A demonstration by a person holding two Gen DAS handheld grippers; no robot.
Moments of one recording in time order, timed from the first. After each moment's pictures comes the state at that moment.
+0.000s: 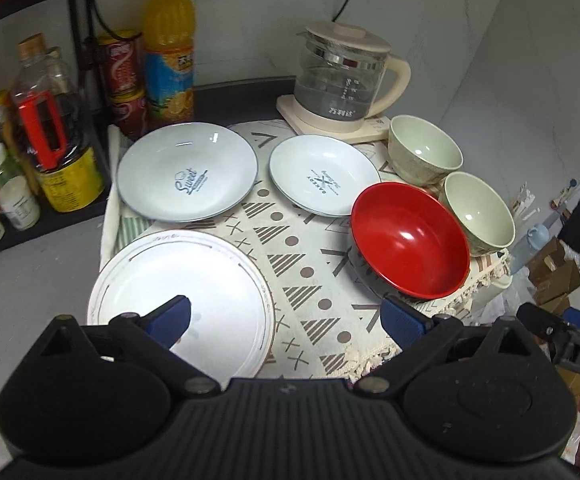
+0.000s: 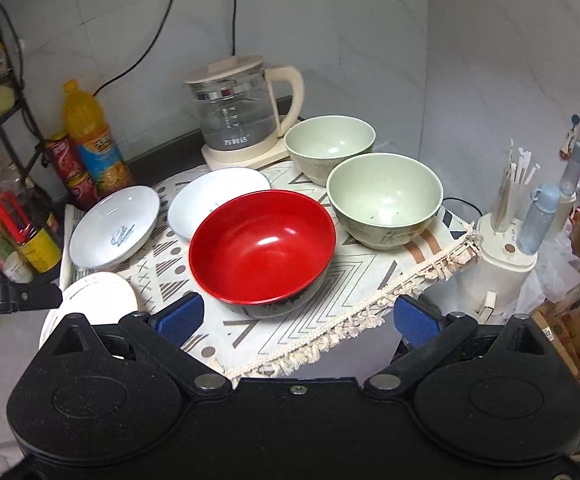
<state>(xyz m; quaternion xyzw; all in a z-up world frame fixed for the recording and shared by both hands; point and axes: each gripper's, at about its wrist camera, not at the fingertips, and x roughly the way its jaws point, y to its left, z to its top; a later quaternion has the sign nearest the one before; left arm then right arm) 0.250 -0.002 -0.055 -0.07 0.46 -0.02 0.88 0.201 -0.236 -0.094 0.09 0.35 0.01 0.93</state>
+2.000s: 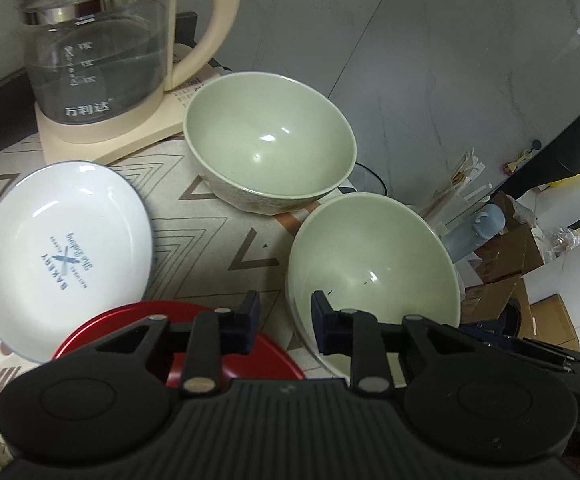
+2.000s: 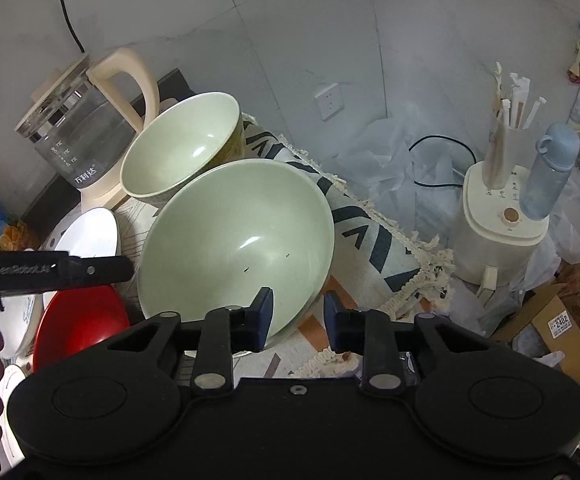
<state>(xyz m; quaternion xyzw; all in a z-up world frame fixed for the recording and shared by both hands) 0.486 -0.218 -0.140 -0.07 0.53 -0.16 0.83 0.375 -0.398 -0.170 0.18 0.45 0.00 0.88</state>
